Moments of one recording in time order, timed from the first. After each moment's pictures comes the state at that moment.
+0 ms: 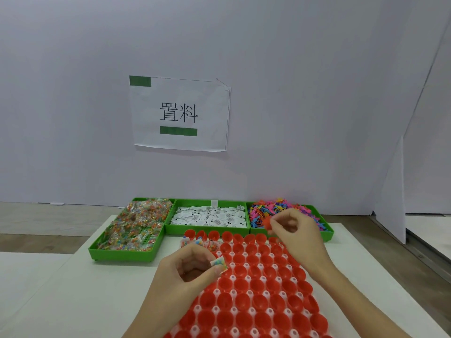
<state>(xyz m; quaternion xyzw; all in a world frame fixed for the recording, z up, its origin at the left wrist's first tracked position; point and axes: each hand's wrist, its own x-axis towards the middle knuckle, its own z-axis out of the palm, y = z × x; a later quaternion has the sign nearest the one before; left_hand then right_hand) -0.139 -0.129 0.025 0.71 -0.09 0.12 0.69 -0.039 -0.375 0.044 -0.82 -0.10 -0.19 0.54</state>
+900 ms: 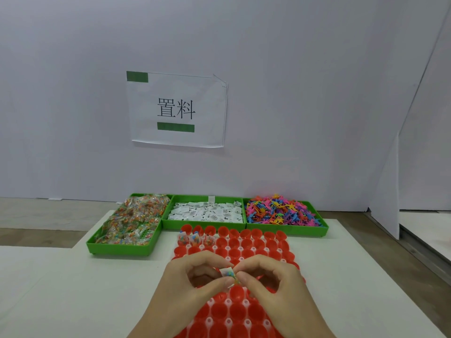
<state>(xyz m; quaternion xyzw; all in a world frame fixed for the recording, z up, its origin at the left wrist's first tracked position) -0.149 -0.142 0.018 0.75 -0.14 0.08 0.64 -0.140 -0.347 0.028 -0.82 -0.23 -0.06 0.52</state>
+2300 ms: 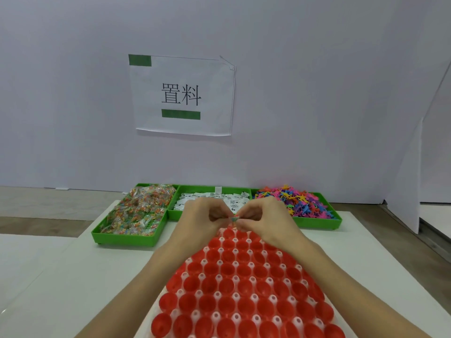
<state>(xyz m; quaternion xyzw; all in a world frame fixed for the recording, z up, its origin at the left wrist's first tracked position) -0.062 -0.140 0.055 0.87 -0.14 0.19 0.43 -0.028 -0.327 0.057 -0.88 -0.23 -0.07 0.41</state>
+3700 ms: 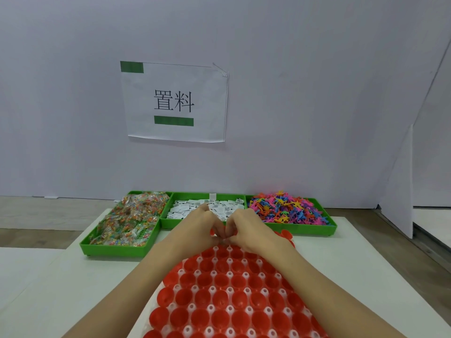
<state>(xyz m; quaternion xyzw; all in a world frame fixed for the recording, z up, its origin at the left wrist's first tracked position) -0.018 -0.131 0.039 0.95 -0.25 0.12 0.17 0.009 -0.297 0.042 -0.95 -0.25 -0.01 0.20</state>
